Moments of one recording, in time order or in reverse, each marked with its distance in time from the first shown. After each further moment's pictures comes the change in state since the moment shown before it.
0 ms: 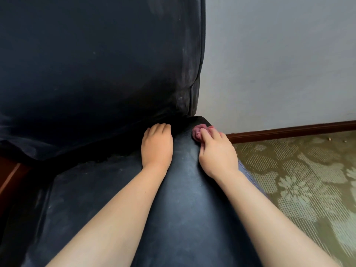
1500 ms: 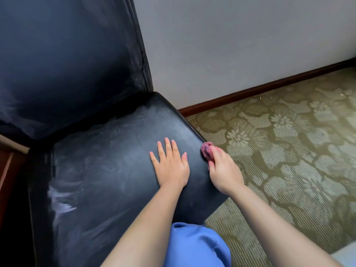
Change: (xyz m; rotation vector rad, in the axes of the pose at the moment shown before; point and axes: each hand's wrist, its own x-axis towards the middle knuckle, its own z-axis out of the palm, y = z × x) left_hand -0.211 0.129 -0.070 0.119 -0.533 0.002; right_hand -0.247 0.050 -0.137 0.110 -0.270 0.398
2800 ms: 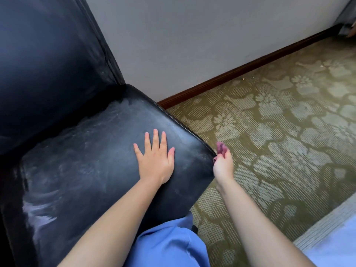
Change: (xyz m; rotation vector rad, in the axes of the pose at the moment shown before) left_hand -0.001 -0.001 0.002 0.096 -0.019 0.224; right_hand -0.004 0.041 0.039 1.006 0.366 0.648
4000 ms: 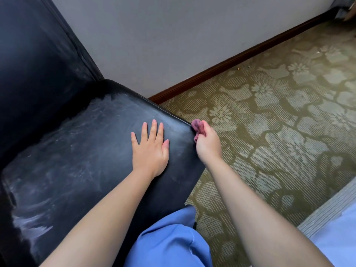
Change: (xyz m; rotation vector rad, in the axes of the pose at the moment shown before) left_hand 0.020 0.002 -0.003 0.062 0.020 0.130; right_hand 0.017 -0.035 0.022 -0.325 -0.113 -0.240
